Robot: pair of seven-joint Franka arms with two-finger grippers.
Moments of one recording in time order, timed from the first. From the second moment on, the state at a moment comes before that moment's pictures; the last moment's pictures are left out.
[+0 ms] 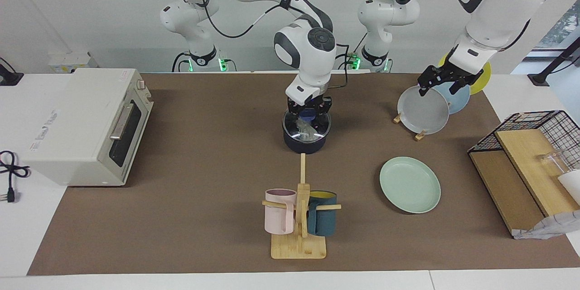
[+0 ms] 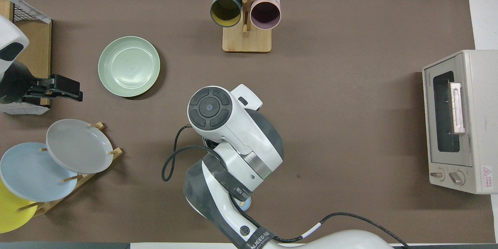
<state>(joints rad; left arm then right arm) -0.06 -0.02 -0.04 -1.67 -0.04 1.58 -0.10 0.78 0.41 -0.05 -1.57 0.04 1.91 0.73</state>
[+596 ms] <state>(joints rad) -0.06 -0.02 -0.04 -1.67 -0.04 1.58 -0.10 0.75 0.39 -0.06 -1.51 0.04 1.88 0.63</state>
